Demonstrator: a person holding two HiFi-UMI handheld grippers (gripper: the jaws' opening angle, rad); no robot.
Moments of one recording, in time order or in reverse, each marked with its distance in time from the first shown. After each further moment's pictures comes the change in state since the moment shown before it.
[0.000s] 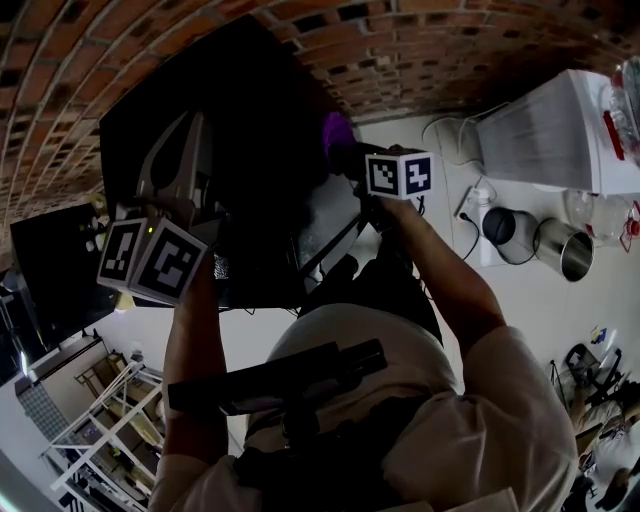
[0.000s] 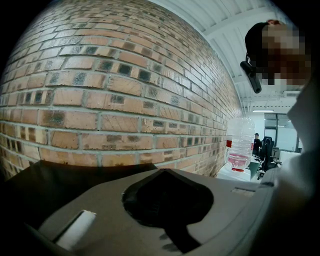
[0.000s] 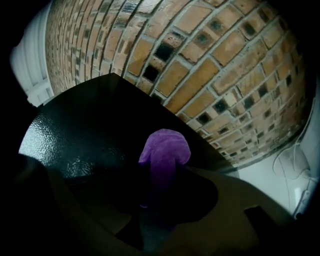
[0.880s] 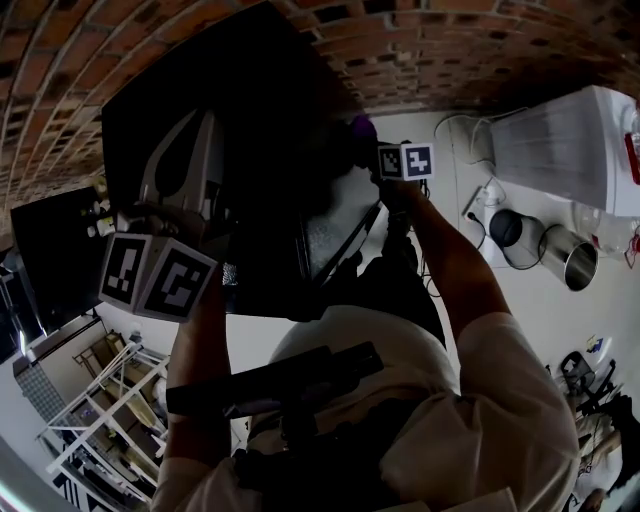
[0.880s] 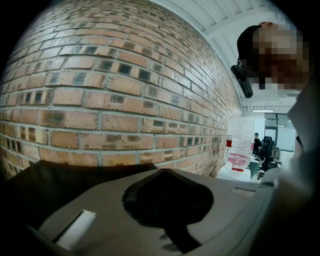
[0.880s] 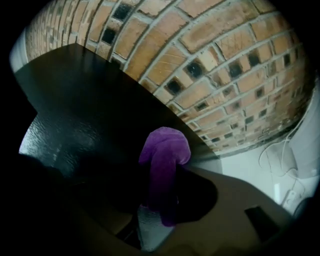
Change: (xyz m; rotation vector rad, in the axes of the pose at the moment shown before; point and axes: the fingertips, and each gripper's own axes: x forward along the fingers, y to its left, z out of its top) left arm 0.000 0.000 0.000 -0.001 0.005 0.002; right arm 0.055 -0.119 -0.061 0.011 0.182 -0.161
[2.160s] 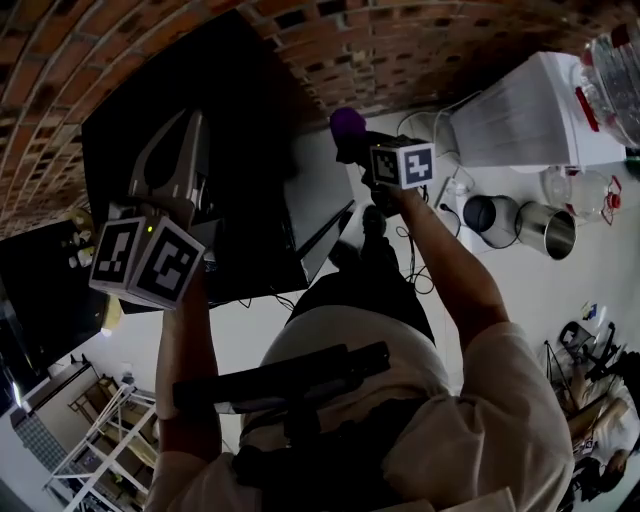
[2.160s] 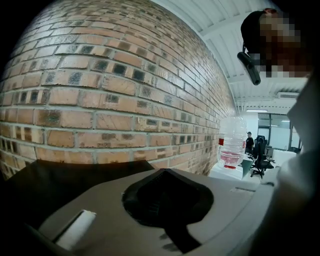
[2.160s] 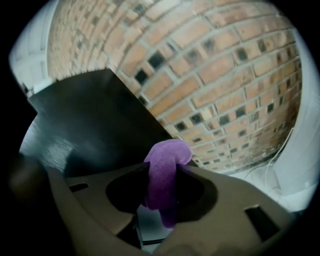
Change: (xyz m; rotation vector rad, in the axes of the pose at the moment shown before) left arm -0.013 -0.012 -0.007 0.023 0.015 -0.075; right arm -0.113 0.048 0.041 -0.116 -0.202 -0.084
